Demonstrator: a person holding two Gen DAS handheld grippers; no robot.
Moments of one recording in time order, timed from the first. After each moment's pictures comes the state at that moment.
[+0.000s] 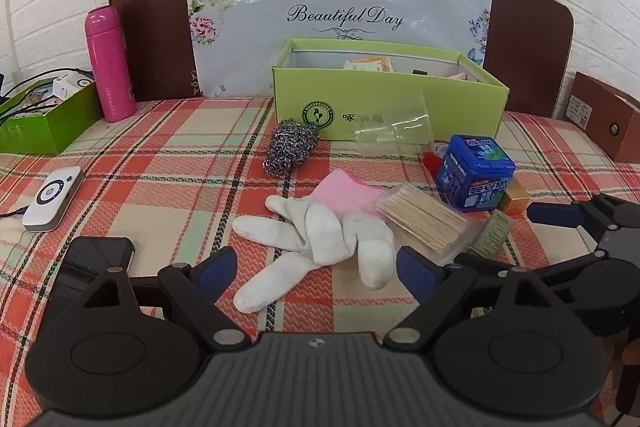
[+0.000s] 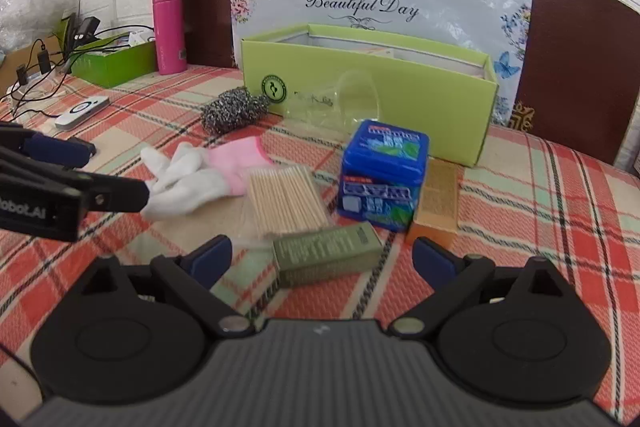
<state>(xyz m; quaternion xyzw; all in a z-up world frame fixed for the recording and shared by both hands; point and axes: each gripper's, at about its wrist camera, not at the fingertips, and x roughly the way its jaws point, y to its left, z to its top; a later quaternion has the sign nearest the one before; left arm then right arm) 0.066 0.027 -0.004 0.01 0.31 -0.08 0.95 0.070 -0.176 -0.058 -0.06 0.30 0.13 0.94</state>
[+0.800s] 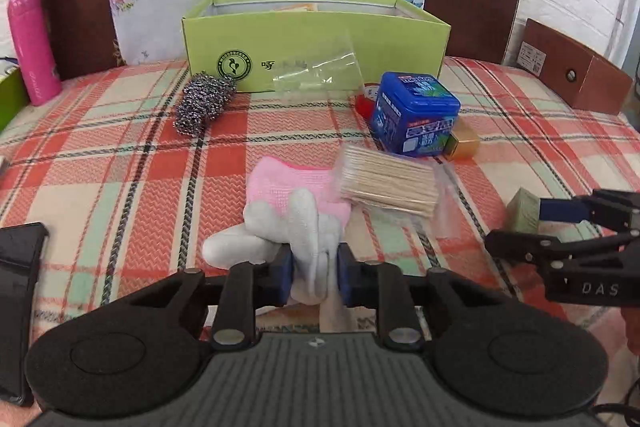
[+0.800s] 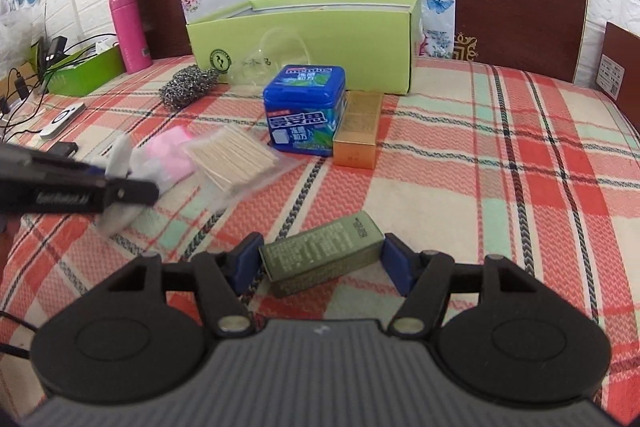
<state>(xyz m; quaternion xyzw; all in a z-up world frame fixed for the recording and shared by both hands) 0.064 -0.007 -0.031 0.04 0.36 -0.16 0.92 0.034 -0.233 -0.065 0.02 0.35 0.09 0.93</state>
